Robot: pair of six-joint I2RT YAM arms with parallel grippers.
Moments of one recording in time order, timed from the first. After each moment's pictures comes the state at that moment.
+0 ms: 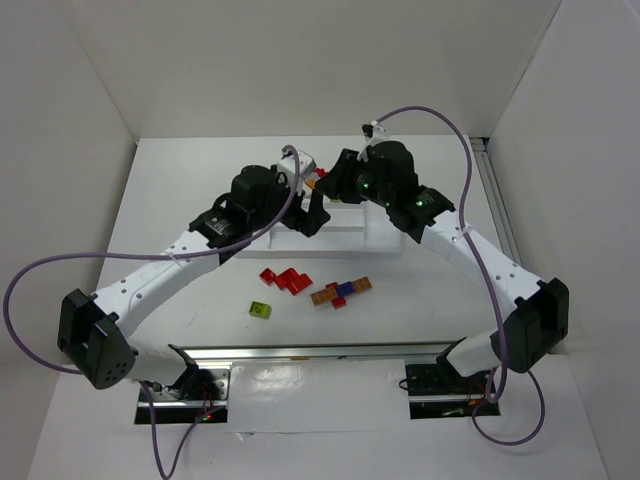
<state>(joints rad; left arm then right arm) -0.63 1.37 1.20 -0.18 0.17 -0.12 0.58 1.42 1.32 -0.23 -0.10 0.62</state>
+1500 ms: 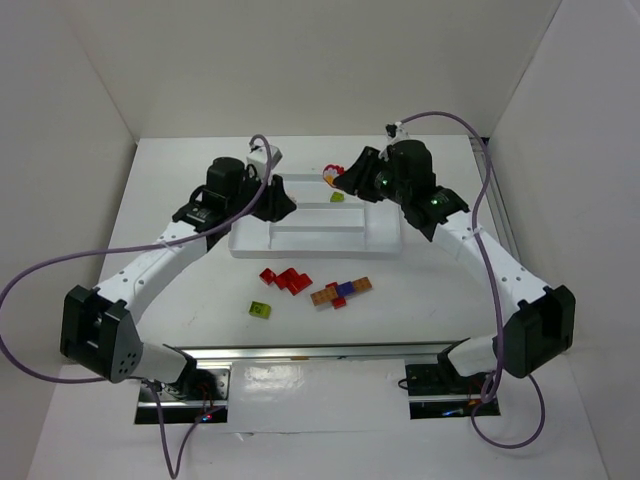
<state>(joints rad) -0.40 1.39 1.13 -0.17 0.31 -0.14 0.45 1.38 1.27 -0.24 -0.20 0.69</state>
